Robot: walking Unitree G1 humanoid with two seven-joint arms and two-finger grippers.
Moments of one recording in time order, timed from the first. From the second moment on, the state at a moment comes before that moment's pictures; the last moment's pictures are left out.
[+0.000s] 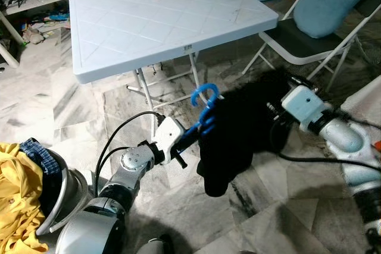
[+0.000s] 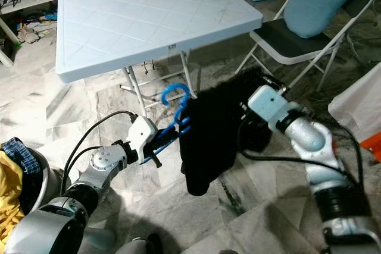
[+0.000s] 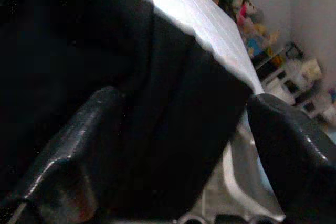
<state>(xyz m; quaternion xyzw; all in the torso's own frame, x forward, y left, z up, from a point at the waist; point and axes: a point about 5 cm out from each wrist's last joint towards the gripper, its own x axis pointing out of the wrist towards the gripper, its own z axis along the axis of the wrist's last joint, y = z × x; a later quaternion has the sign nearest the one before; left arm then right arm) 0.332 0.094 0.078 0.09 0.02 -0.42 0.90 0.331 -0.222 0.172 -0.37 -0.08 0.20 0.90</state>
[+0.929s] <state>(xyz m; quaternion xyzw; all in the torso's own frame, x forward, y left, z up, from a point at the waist) 0.341 0.081 0.103 0.07 0.01 -0.46 0.88 0.306 -0.155 0.108 -0.12 0.01 0.25 0.96</state>
